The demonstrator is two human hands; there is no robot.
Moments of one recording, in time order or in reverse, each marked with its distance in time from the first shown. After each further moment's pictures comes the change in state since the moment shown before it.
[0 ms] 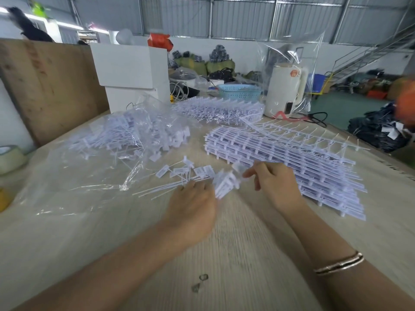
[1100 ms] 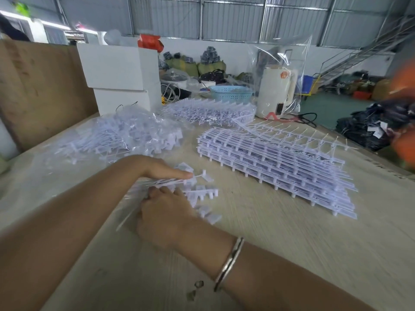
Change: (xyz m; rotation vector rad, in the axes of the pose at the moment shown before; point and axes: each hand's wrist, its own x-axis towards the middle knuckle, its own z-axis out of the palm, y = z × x) left_hand 0.091 -0.109 -0.010 -0.291 -0.695 -0.190; right_hand -0.037 -0.080 0.130 -0.747 -0.594 -0.477
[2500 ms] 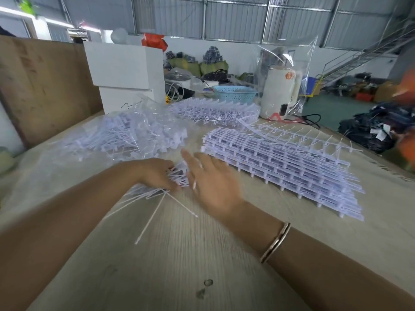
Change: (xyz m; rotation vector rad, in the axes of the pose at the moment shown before) left_hand -0.004 -0.019 0.012 -0.013 0.187 0.154; right_hand -0.007 0.073 -0.007 -0.101 0.425 0.076
